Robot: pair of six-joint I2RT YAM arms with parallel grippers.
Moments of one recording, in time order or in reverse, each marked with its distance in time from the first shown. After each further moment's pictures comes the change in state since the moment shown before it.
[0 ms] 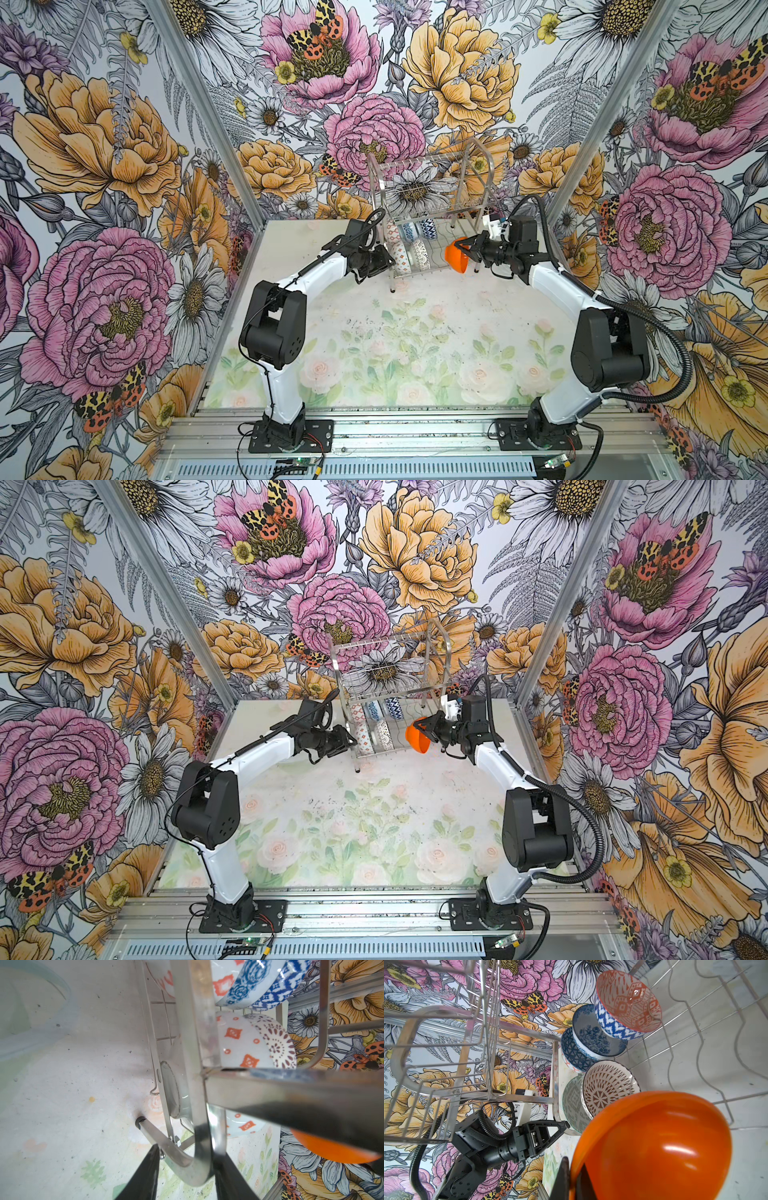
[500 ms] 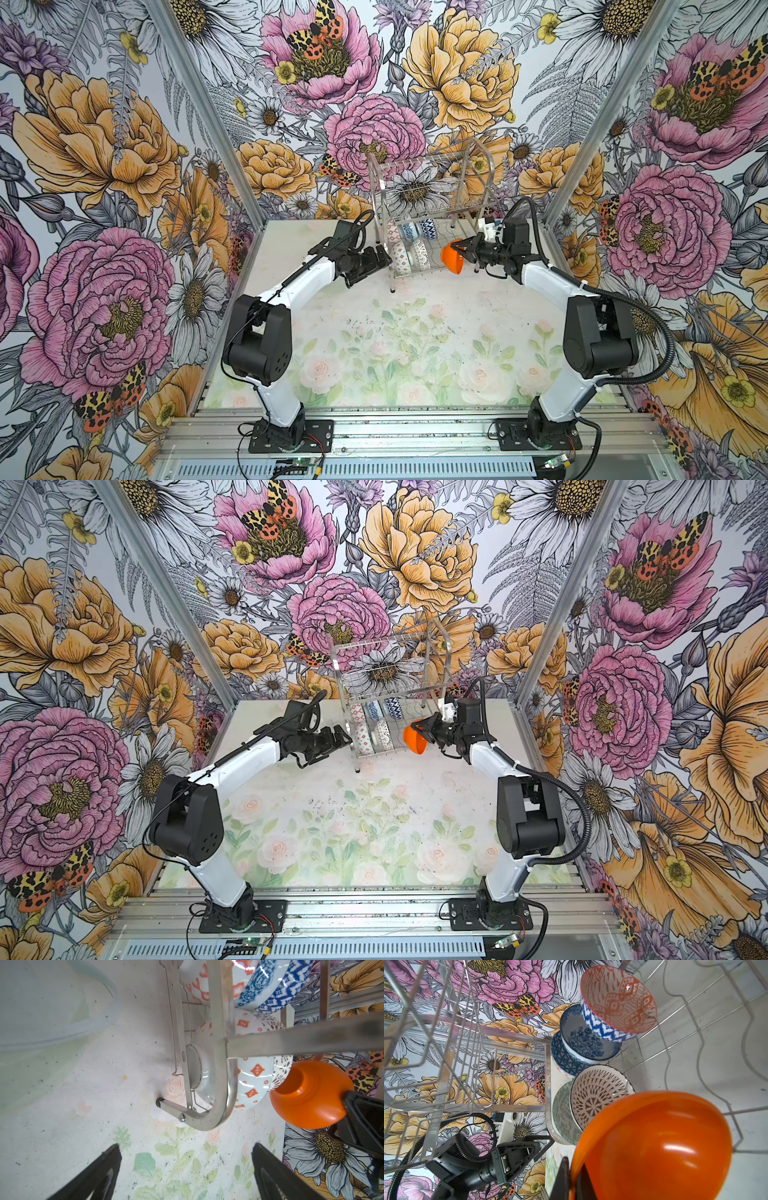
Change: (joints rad) left arm 0.024 -0.145 -0.095 -0.055 -0.038 0.003; right arm 0.007 0.092 0.001 0.080 -0.011 0.036
